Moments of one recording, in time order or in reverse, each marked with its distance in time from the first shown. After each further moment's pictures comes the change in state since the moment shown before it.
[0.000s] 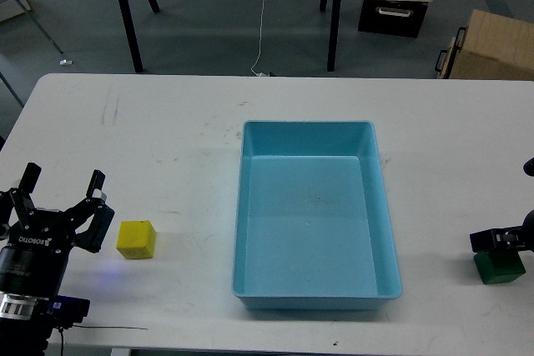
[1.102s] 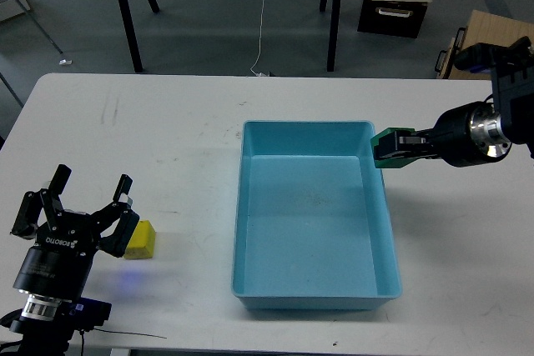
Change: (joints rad) left arm -0.012 -0.003 0.086 0.003 0.006 0.000 -0.007; right arm 0.447 0.297 -0.004 -0.041 0.323 0.000 0.000
